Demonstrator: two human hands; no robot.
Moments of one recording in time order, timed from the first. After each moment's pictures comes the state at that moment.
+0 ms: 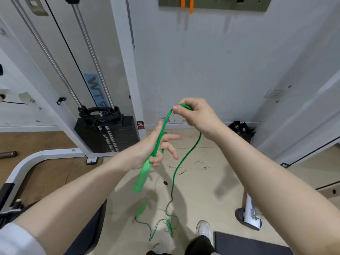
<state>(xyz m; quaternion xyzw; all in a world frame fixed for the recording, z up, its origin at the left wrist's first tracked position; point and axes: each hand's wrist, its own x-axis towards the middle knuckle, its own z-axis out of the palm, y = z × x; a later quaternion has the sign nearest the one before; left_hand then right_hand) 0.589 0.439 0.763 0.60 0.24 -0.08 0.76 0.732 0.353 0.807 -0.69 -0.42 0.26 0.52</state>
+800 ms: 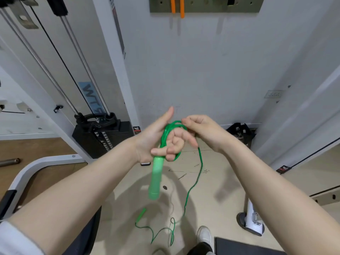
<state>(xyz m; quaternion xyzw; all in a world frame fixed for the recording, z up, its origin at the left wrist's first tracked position) 0.644 0.416 0.806 0.50 0.04 -0.17 0.85 0.777 0.309 0.788 -0.64 -0.38 0.39 0.53</state>
